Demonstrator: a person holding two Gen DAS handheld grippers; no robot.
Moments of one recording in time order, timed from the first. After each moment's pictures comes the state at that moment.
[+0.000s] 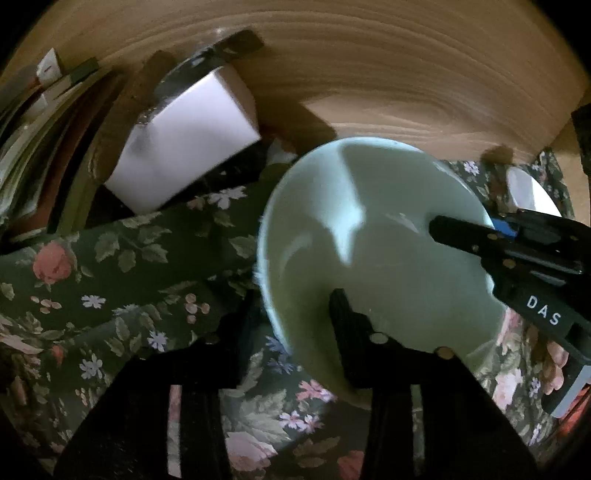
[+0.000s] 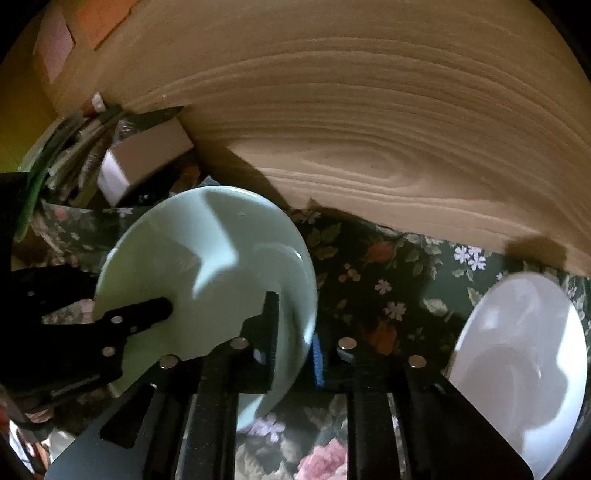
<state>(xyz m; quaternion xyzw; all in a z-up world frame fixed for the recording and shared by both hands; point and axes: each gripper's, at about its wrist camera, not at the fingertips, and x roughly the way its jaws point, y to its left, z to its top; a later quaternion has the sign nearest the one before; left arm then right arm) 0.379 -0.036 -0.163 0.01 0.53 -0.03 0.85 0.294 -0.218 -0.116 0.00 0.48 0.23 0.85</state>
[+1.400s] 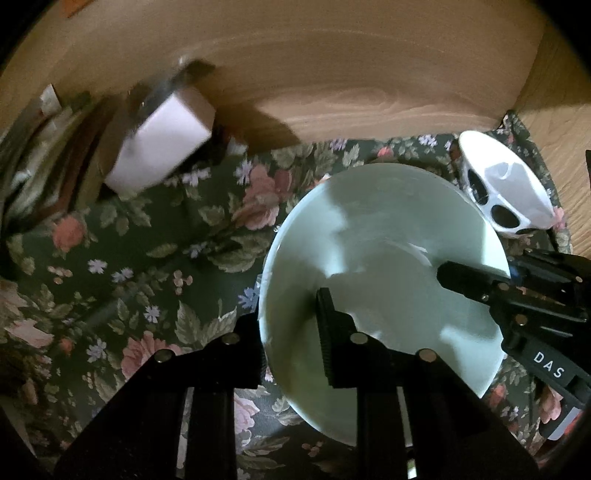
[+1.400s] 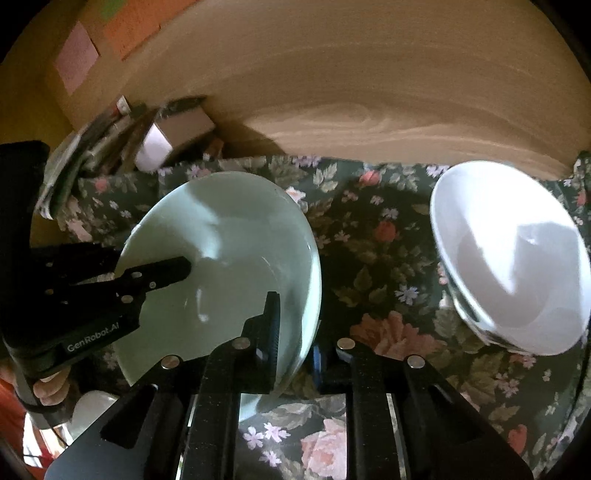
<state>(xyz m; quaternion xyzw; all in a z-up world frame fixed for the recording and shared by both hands) 0.325 -0.061 -0.149 0.05 0.51 -0.06 0.85 0.248 -0.212 -0.131 0.06 0.47 0.19 0.86</state>
